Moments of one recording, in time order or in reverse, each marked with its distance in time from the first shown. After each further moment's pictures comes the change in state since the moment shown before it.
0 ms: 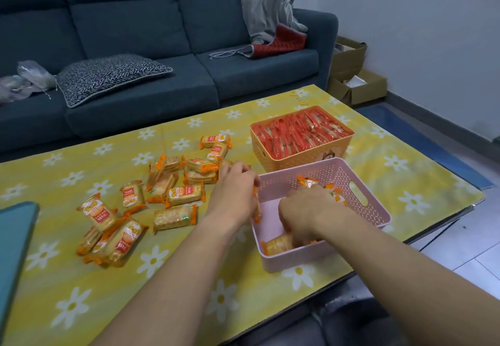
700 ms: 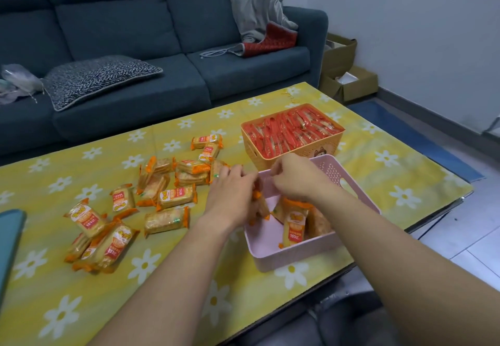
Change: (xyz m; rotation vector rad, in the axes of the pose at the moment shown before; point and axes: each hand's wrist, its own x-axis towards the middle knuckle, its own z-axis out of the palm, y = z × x) left_hand 0.004 0.010 0.002 0.112 -0.124 0.030; right_hand 0.017 0.028 -0.021 0.867 0.234 0.316
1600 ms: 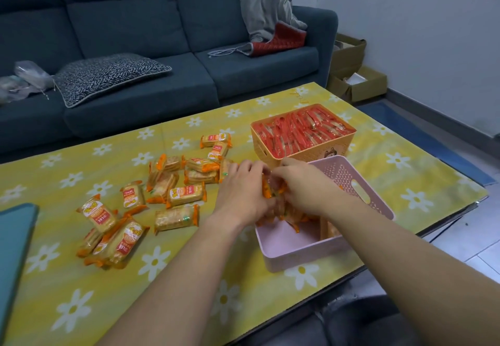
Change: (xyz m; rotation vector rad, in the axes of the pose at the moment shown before) left_hand 0.000 0.003 -0.004 -0.131 0.057 -0.028; right_hand 0.007 0.020 0.019 -0.336 0.122 -0.490
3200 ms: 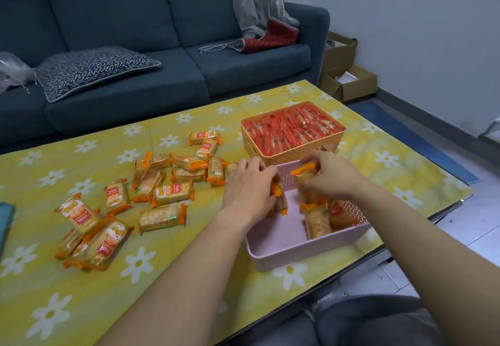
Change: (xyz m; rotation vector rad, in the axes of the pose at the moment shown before) left_hand 0.014 0.020 0.024 0.097 0.051 0.101; right_hand -0.020 0.057 -0.018 0.205 -0.006 0.562
